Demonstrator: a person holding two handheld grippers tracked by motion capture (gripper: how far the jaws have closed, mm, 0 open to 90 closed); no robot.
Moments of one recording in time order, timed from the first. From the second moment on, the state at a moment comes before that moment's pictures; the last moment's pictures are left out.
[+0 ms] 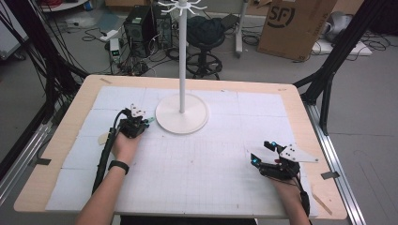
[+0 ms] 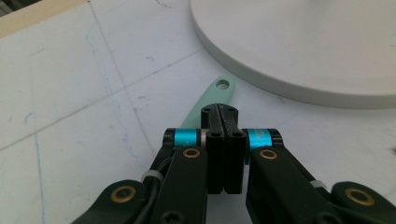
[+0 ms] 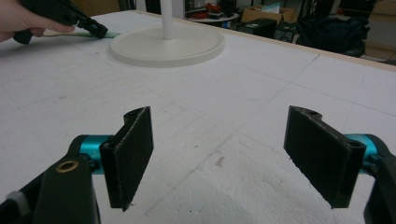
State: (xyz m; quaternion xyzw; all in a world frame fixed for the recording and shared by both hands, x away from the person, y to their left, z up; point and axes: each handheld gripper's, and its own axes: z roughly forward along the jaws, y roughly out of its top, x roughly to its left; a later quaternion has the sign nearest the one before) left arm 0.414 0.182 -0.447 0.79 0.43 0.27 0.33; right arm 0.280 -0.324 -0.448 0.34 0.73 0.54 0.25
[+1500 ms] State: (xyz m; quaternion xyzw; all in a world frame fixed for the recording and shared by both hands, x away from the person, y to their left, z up) left arm 0.306 0.335 -0.425 0.67 0.36 0.21 0.61; right arm 0.283 -0.323 -0.448 0.36 0.73 0.53 0.25
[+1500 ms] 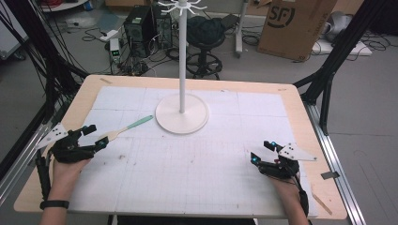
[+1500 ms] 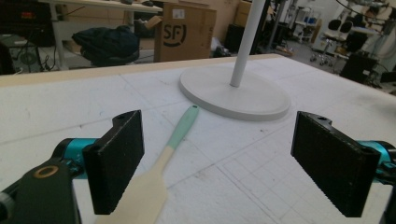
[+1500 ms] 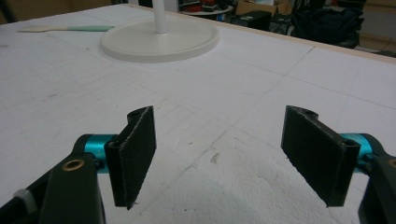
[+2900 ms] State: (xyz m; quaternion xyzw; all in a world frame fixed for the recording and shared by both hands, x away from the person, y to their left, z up) left arm 0.414 0.294 -0.447 0.85 0.32 0.16 0.40; right arm 0.281 -0.322 -0.448 0.35 0.73 0.53 0.25
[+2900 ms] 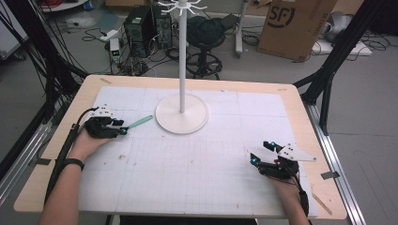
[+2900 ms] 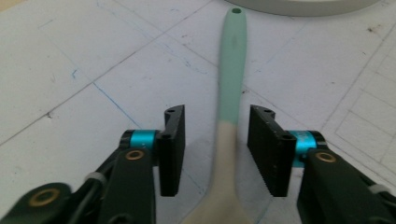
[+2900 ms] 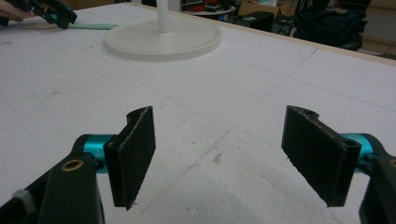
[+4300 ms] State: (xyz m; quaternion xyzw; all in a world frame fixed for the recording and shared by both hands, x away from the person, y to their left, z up) left arm 0.356 0.295 -0.302 0.79 0.29 0.21 0.51; right arm 0.282 -0.321 -0.448 0.35 0.74 0.52 0.25
